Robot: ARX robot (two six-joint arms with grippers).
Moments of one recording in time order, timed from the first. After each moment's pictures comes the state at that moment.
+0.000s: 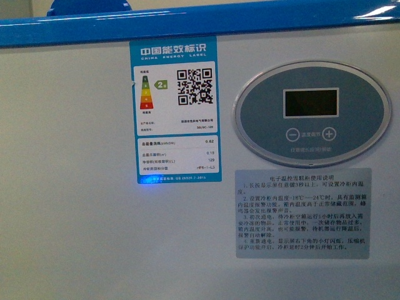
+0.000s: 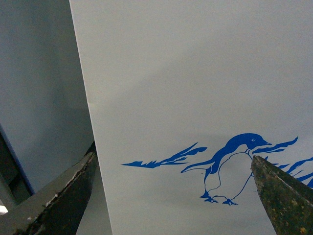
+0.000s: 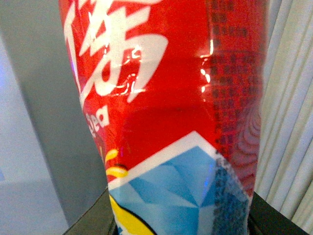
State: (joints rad) left arm 0.00 0.00 0.01 0.00 0.00 0.00; right arm 0.48 0.33 0.34 0.09 0.76 -0.04
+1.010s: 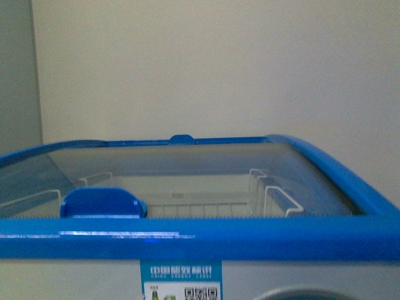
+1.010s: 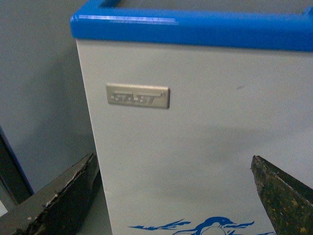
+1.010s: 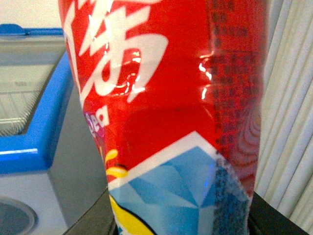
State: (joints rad) left arm 0.00 0.00 0.01 0.00 0.00 0.00; right arm 0.48 0.33 0.33 0.09 0.76 -0.04
